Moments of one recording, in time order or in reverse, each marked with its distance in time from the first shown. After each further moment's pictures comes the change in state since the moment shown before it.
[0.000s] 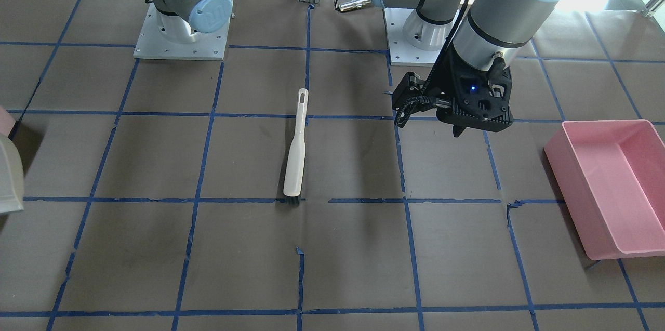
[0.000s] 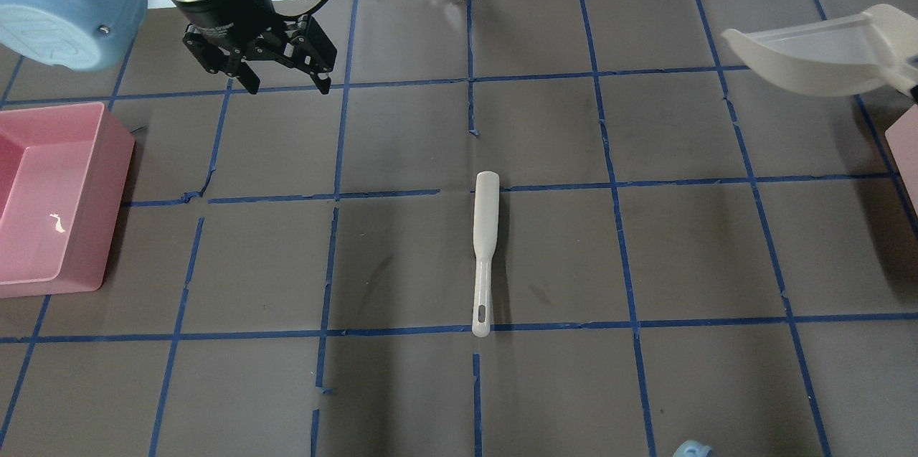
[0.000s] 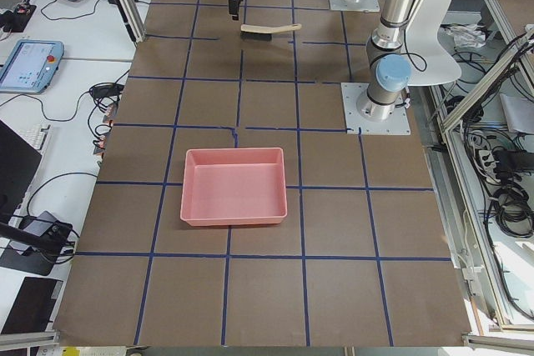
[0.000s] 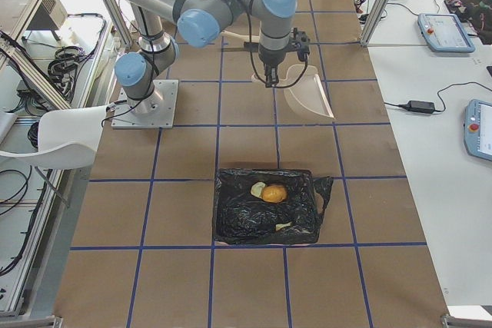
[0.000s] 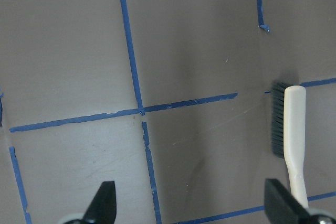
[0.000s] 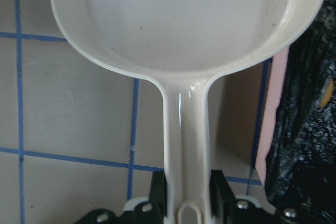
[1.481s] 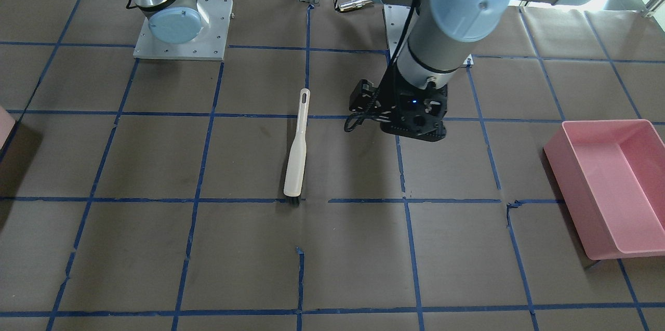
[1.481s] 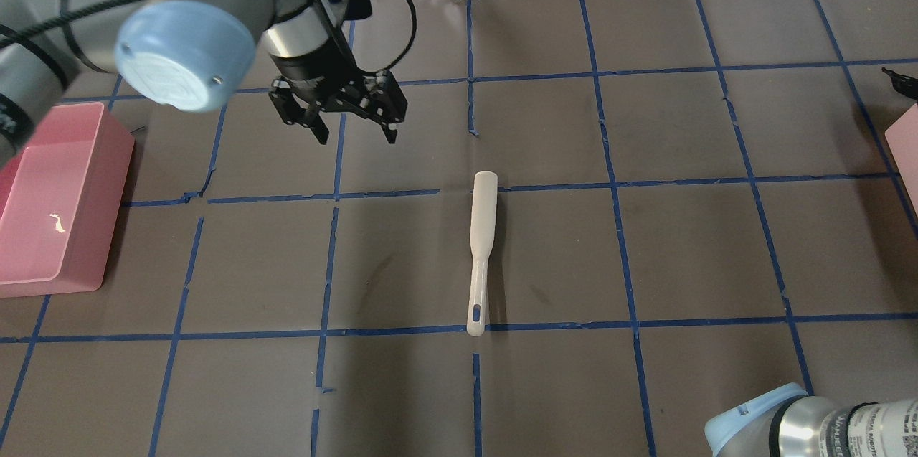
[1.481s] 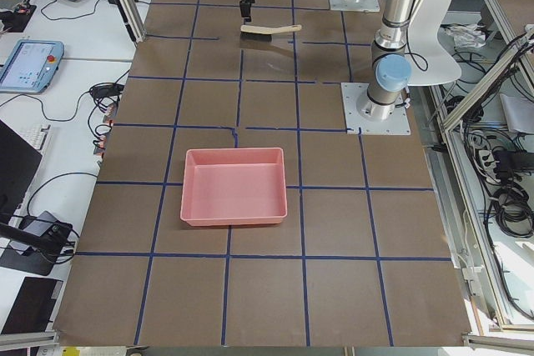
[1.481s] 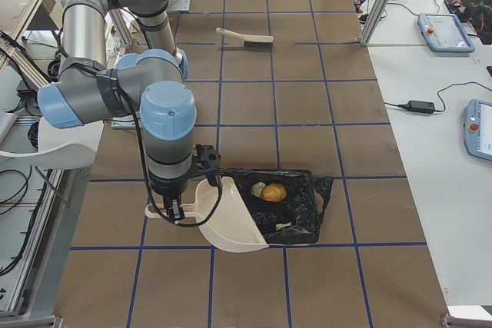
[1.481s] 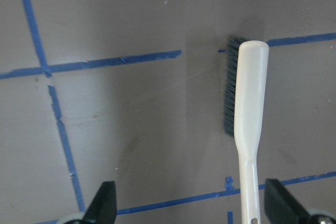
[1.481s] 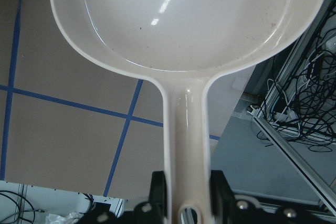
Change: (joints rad) left arm -0.073 -0.048 -0.015 -0.054 -0.034 -0.059; right arm -0.743 0.161 -0.286 -0.053 -0.306 -0.988
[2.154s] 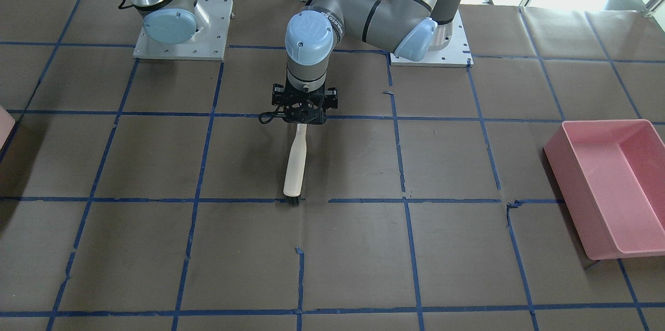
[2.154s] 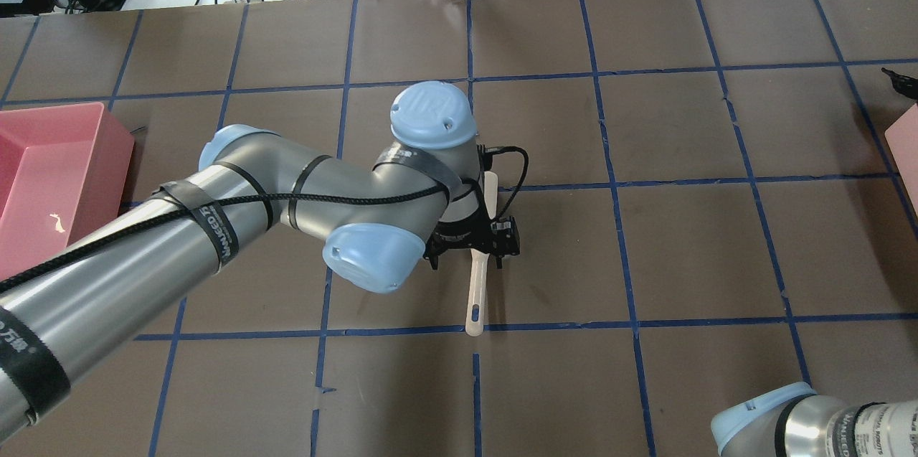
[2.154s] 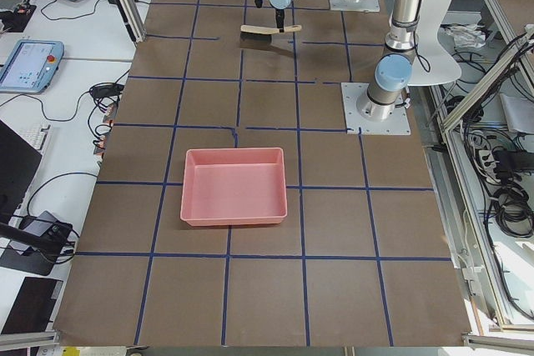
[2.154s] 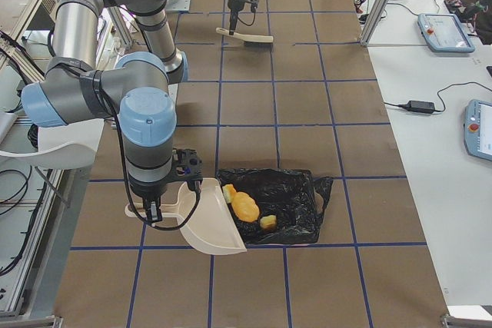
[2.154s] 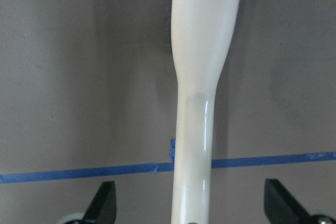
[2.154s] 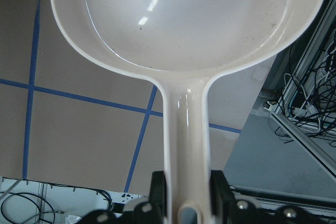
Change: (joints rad) left arm -0.315 -0.076 -0.338 0.406 -0.006 -0.404; right arm -0.056 0.004 0.026 -0.031 -0.085 -0.039
